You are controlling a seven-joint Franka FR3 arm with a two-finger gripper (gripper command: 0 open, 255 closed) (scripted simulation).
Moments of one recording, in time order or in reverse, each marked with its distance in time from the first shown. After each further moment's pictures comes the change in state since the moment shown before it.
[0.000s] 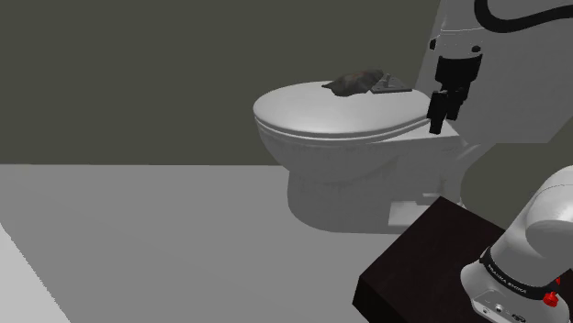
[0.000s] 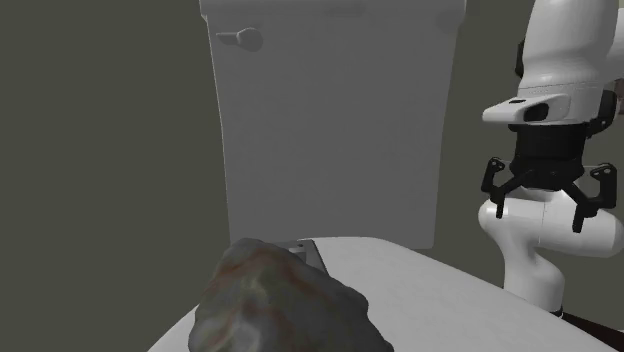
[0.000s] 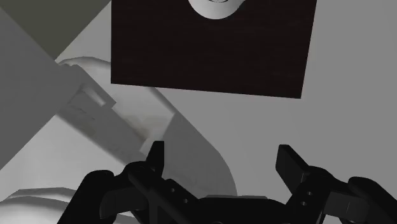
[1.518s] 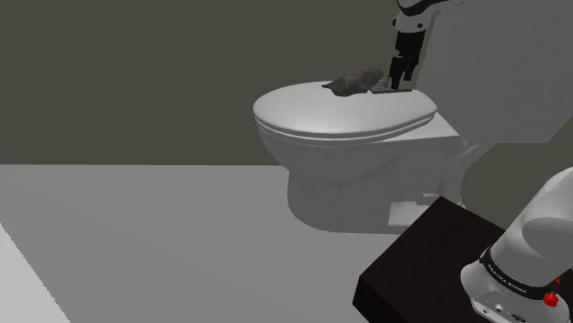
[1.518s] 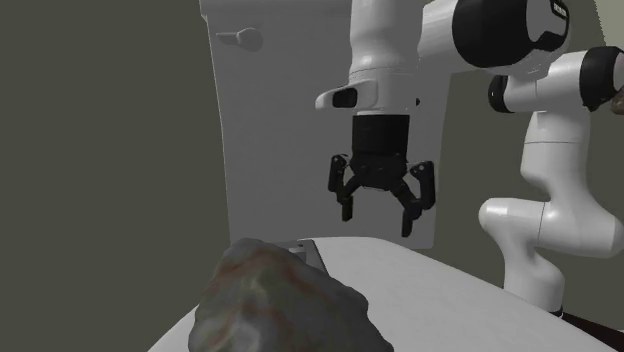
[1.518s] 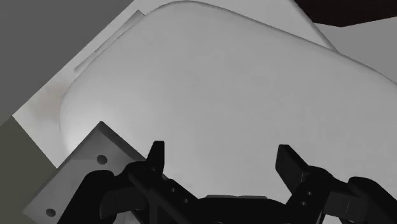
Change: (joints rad) arm -0.047 0.689 -0.264 0.571 -0.048 0.219 -0.376
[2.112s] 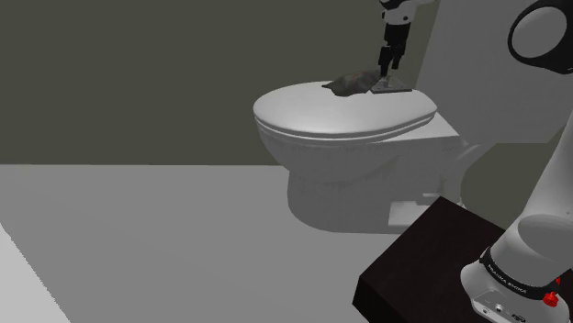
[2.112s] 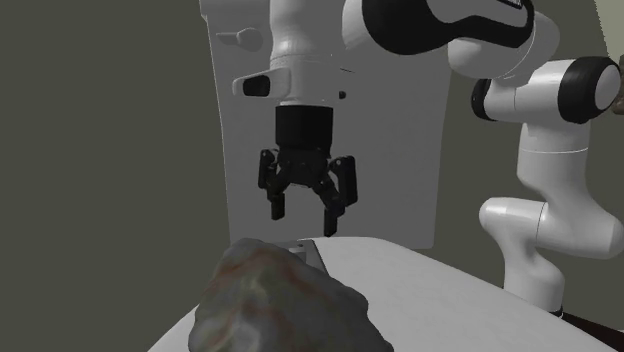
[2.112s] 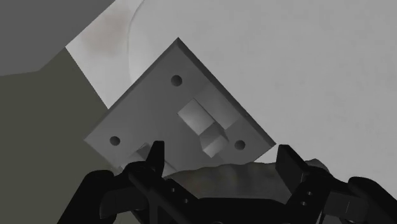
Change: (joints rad) arm -0.063 0.337 -0.056 0.410 0.113 -0.051 -0.157
